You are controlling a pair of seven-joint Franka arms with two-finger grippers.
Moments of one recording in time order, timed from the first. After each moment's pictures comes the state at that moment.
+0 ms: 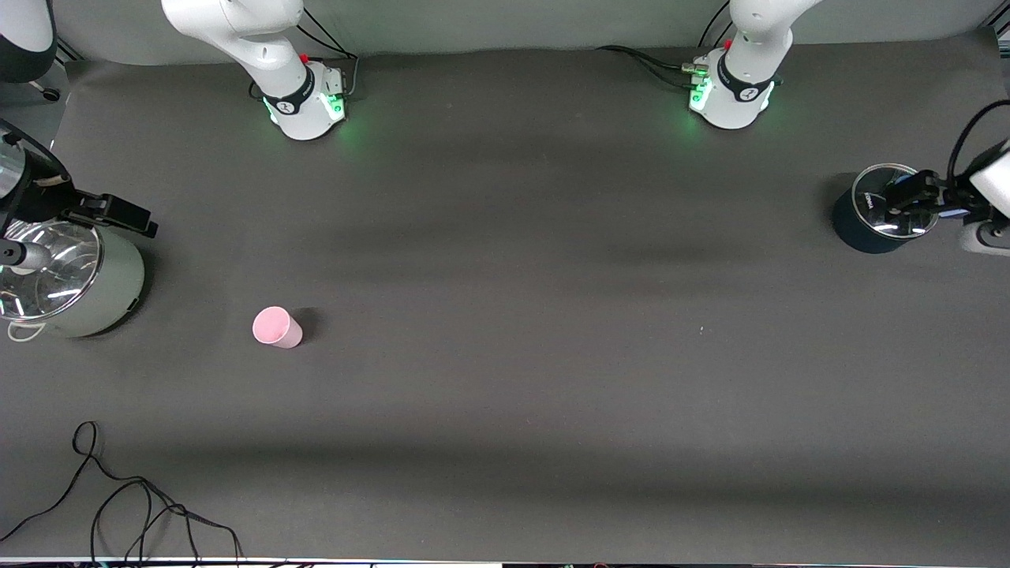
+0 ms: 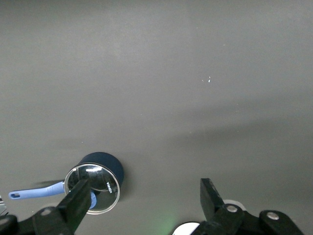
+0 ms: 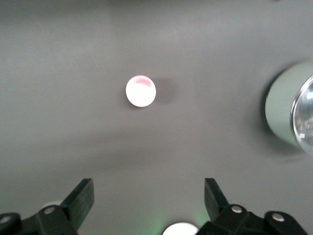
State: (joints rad) left arm 0.49 0.03 -0.52 -1.54 0.09 1.47 0.15; right arm 0.05 0.02 -0.07 -1.58 0.00 1.50 0.14
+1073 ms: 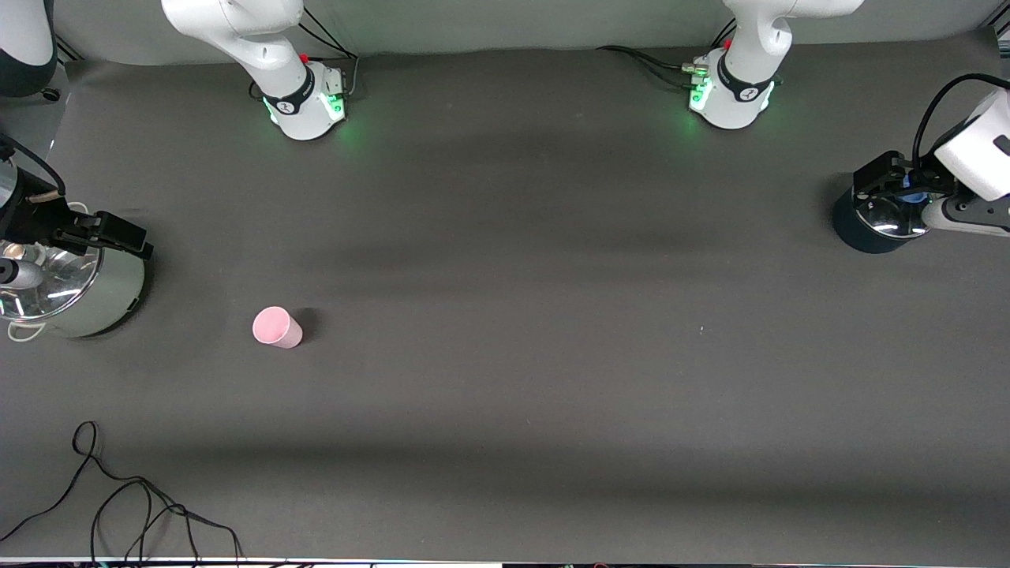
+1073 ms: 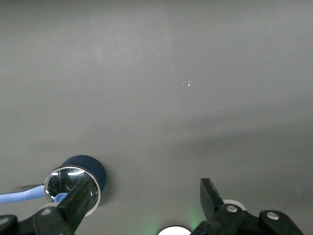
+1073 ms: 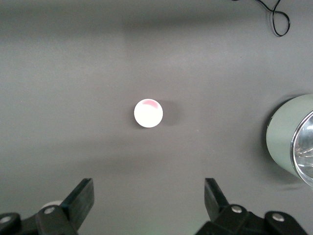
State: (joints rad) left arm -0.12 -0.02 0.05 -1.59 0.02 1.49 0.10; right arm 0.06 0.08 -0.05 -1.49 0.00 1.53 0.11
